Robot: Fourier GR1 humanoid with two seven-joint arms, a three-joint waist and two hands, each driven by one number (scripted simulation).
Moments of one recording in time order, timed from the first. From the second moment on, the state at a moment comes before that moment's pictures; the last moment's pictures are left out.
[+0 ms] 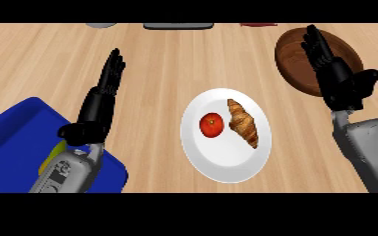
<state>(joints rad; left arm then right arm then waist) -0.27 0.27 -0.32 -1.52 0.15 0.37 -0.12 -0.43 -0.52 0.23 -1.34 -0.31 -0.21 -0.05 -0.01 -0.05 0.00</state>
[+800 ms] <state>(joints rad) -0.17 0.25 -0.34 -1.53 0.36 0.17 0.06 -0.21 -0.42 0.62 -1.62 0.31 -0.67 0.18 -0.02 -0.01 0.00</state>
